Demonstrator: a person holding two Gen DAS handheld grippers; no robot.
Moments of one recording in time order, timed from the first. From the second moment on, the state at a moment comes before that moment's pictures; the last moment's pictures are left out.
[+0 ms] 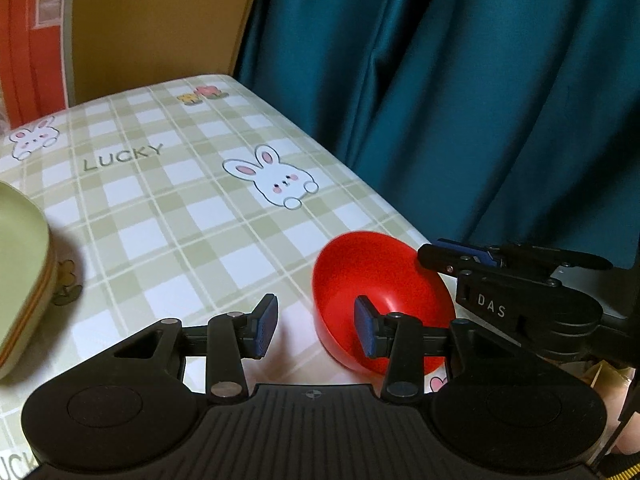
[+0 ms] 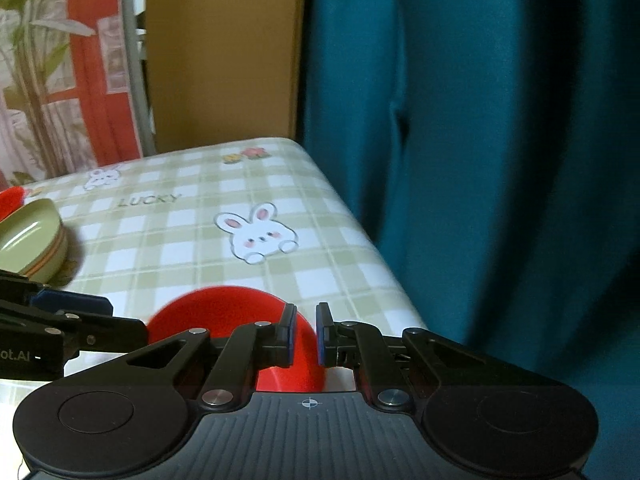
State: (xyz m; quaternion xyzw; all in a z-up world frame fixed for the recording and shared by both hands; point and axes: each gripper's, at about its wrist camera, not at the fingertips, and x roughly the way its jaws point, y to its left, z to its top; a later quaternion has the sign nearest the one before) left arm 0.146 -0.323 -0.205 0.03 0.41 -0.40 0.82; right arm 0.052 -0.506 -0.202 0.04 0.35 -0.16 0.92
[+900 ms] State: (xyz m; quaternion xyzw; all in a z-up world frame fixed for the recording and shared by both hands) left arm 0.150 -0.320 -0.218 0.03 0.42 -0.37 0.83; right arm 0.044 -0.507 -0.223 0.14 0.36 -0.12 0.92
